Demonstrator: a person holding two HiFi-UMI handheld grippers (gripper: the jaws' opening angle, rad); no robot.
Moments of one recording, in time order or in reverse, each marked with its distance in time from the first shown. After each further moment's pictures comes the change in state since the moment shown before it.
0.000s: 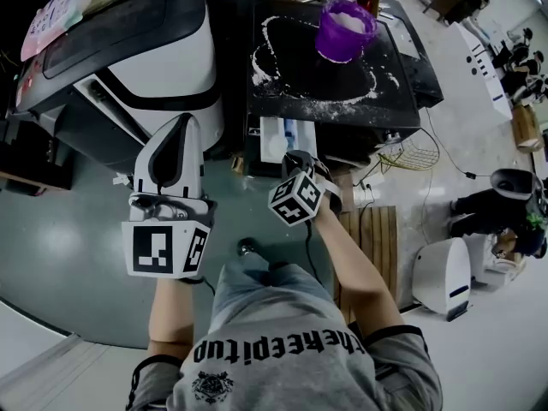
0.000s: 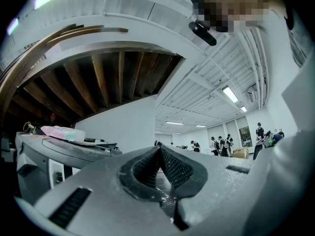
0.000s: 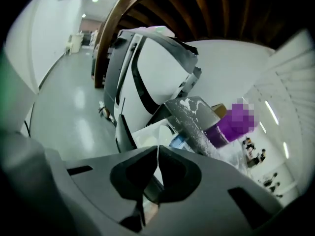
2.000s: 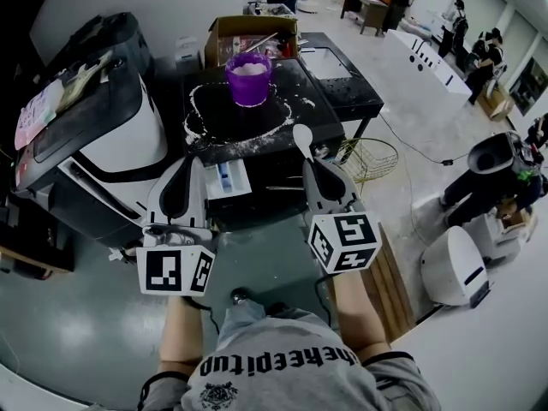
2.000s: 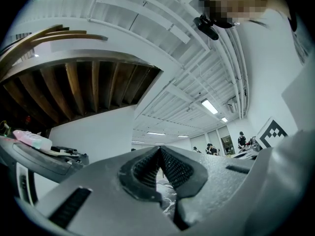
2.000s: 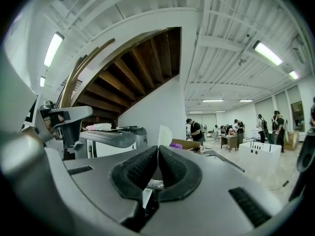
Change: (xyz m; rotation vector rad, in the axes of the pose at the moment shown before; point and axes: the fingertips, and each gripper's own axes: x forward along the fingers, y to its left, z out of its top) left arm -0.009 -0.207 0.084 0.012 -0.125 -0.207; right arm -0.346 -0.179 -0.056 0.737 -0.688 -0.327
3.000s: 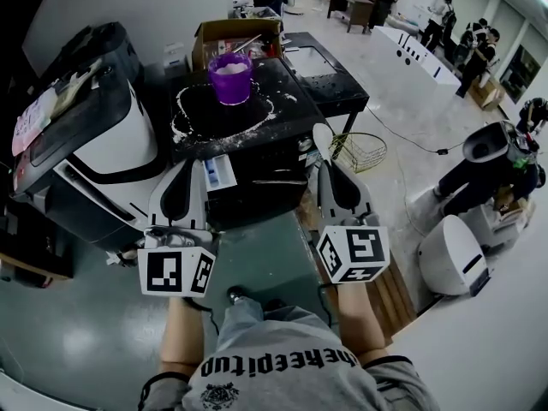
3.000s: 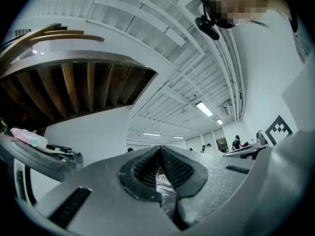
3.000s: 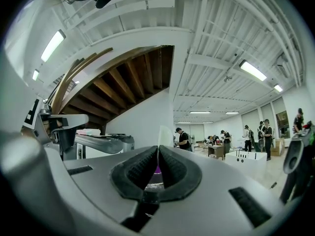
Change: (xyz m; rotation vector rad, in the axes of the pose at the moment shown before) left arm -0.024 -0.060 0.012 -0.013 -0.009 -0.048; right arm -0.096 -0.041 0.017 -0.023 -0.122 -0.152
